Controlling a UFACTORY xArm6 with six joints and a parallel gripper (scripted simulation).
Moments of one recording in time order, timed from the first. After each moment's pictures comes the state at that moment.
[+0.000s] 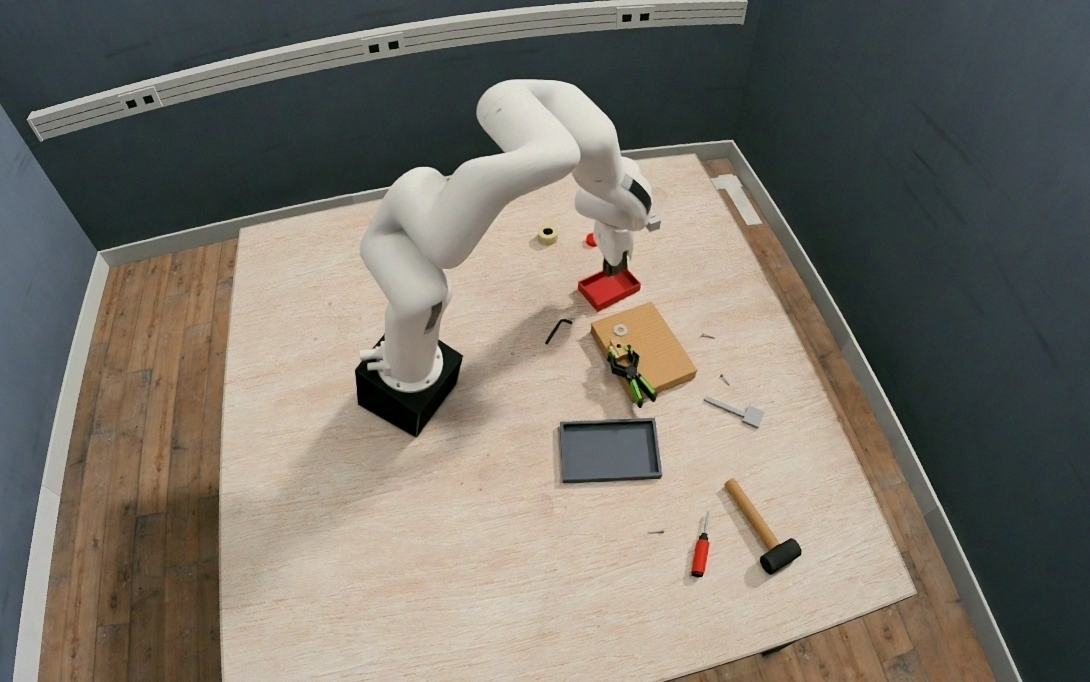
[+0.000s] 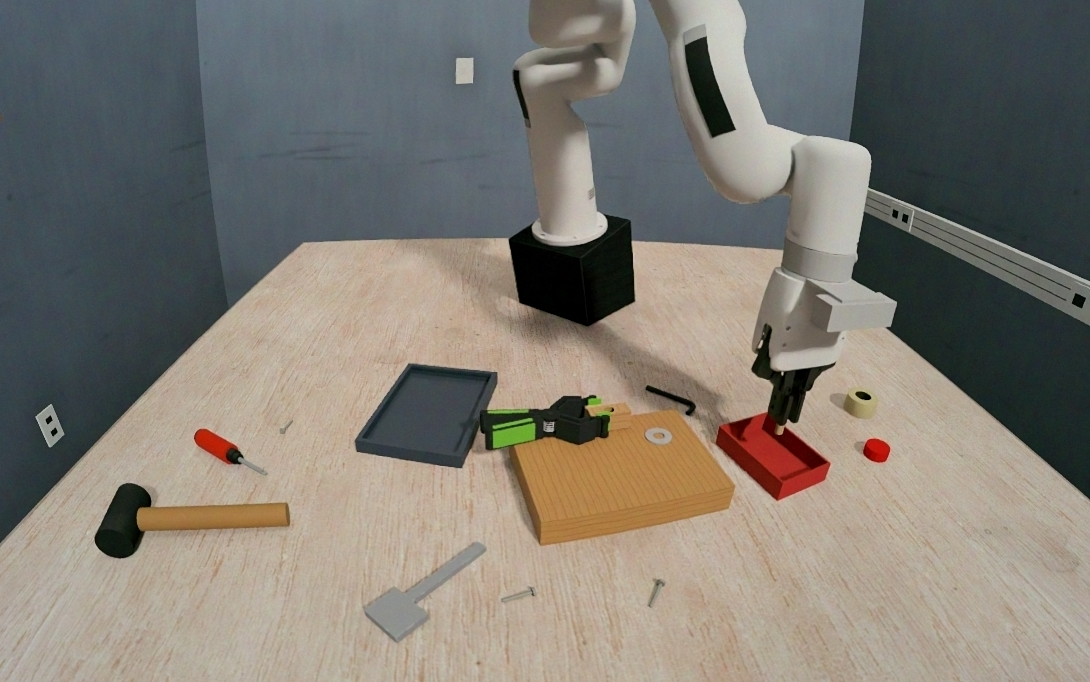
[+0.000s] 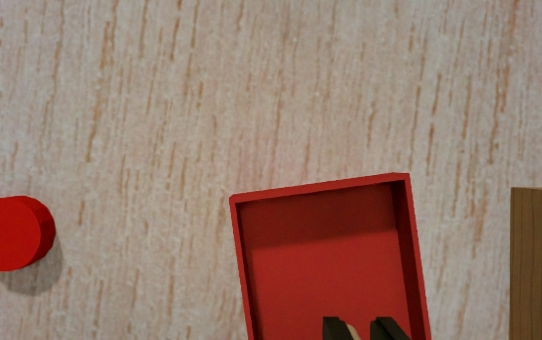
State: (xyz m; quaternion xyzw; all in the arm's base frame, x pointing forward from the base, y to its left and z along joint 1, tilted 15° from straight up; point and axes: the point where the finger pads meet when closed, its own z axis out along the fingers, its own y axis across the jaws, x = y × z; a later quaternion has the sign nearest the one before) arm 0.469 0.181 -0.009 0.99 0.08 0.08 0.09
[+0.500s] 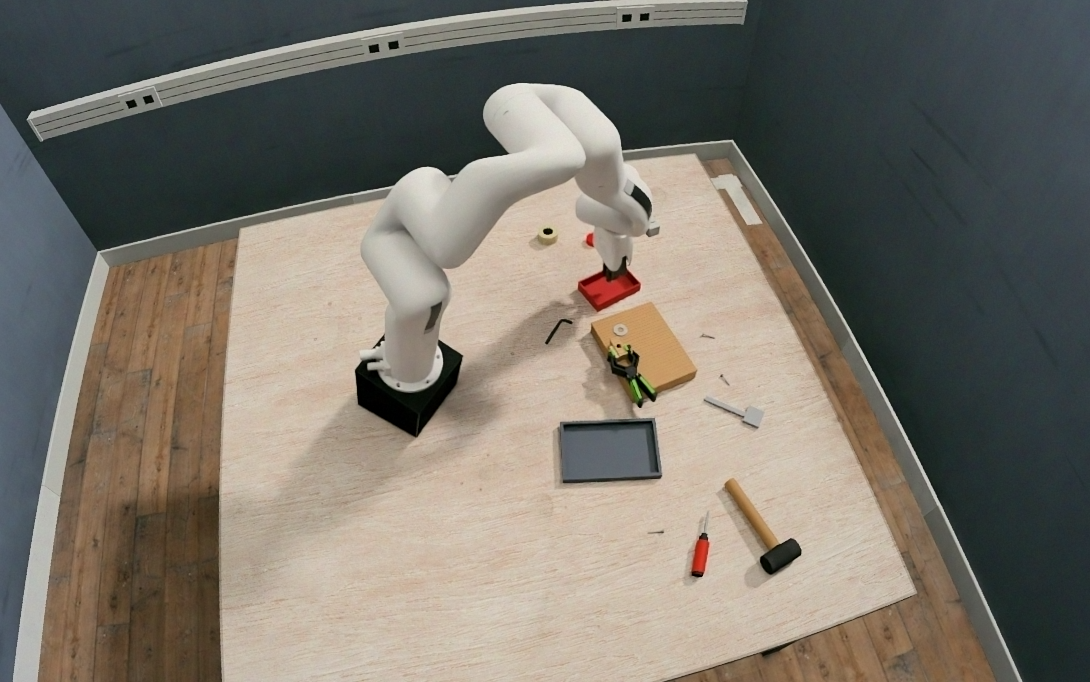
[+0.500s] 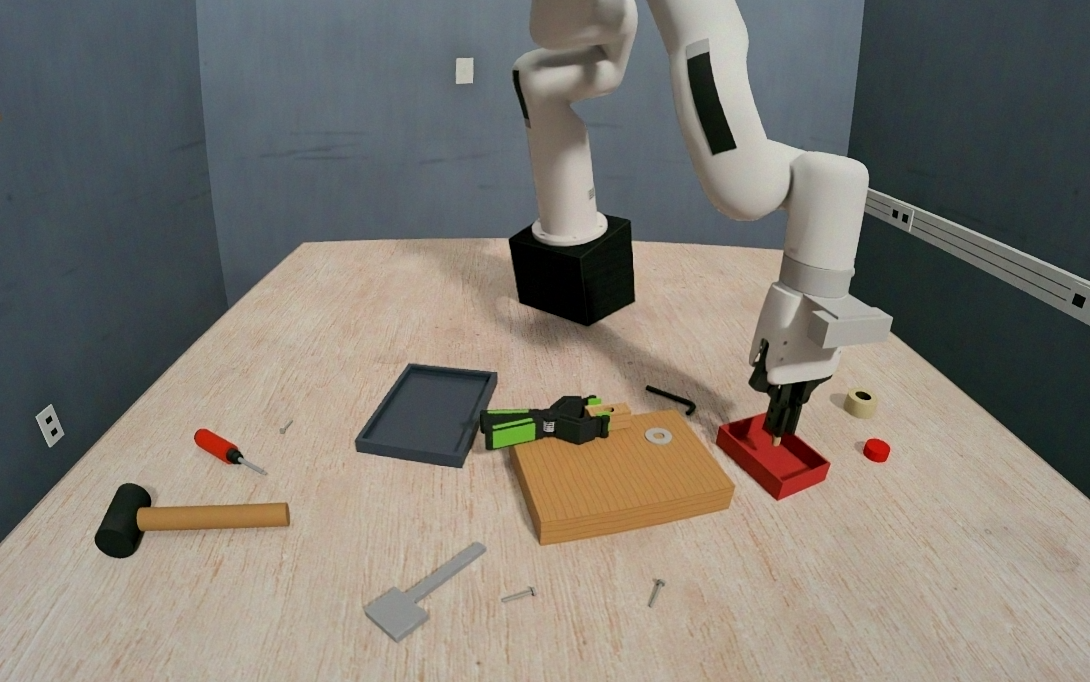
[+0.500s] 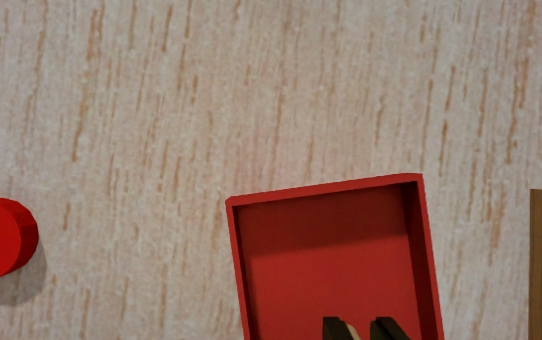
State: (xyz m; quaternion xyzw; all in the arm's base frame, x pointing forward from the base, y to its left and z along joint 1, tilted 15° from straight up) arm 0.472 0.178 -0.025 0.99 0.08 0.08 0.09
